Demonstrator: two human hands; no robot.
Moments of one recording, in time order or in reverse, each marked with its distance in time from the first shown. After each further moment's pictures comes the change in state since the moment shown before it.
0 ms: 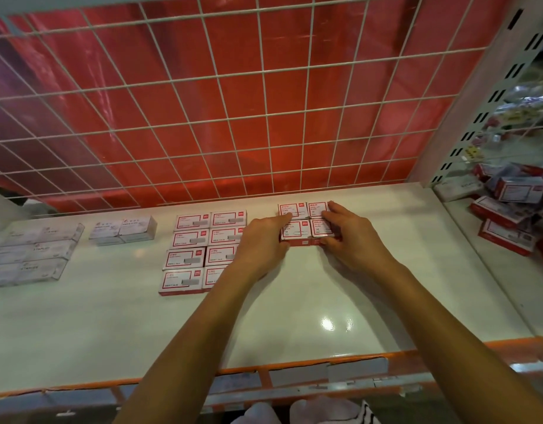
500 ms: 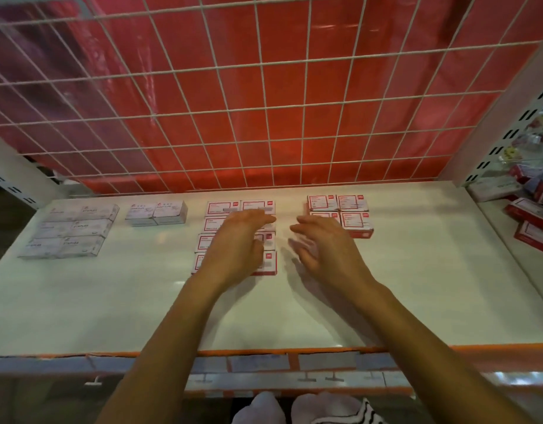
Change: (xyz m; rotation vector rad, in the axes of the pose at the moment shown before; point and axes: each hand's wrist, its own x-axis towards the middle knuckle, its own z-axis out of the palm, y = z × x) left_hand -0.051 -0.059 -0.042 0.081 0.146 -0.047; right_hand -0.036 -0.071 0.044 -0.050 0.072 -0.259
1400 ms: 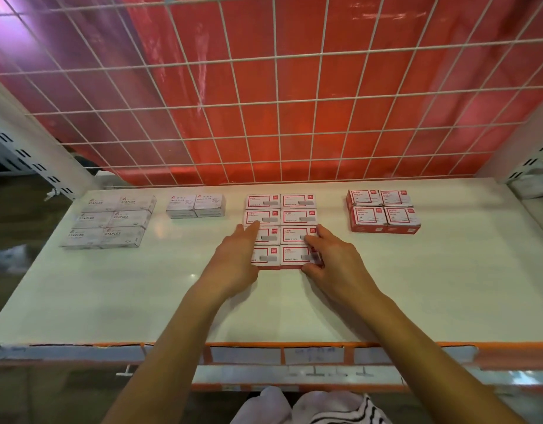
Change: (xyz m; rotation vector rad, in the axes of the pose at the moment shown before) left_hand -0.035 -0.062 -0.032 -0.104 -0.208 -0.127; right_hand -0.001 -0.045 0.054 0.079 -0.127 0.067
